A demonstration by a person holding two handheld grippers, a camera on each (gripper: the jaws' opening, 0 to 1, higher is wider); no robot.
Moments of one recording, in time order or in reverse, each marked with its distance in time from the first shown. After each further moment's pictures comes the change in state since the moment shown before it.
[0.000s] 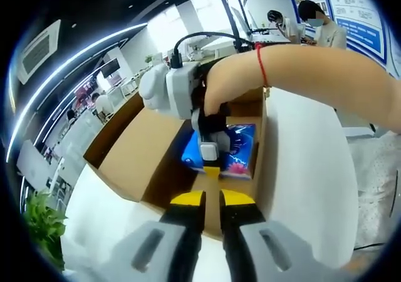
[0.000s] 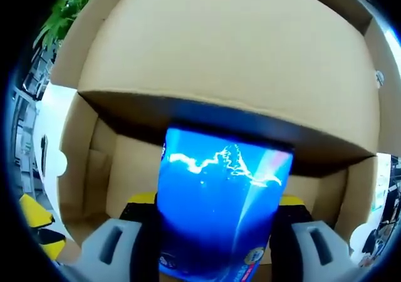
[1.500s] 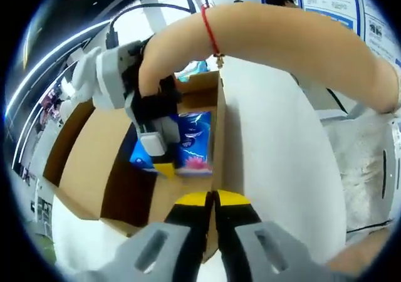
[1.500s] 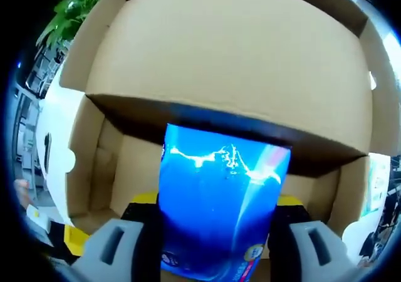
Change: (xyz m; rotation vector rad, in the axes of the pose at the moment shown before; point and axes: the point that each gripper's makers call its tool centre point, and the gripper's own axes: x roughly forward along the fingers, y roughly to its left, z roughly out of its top) left arm 0.026 -0.048 -0.005 0.103 0.064 -0.249; right arm -0.015 -0.002 0.005 -0.021 -0.006 0.022
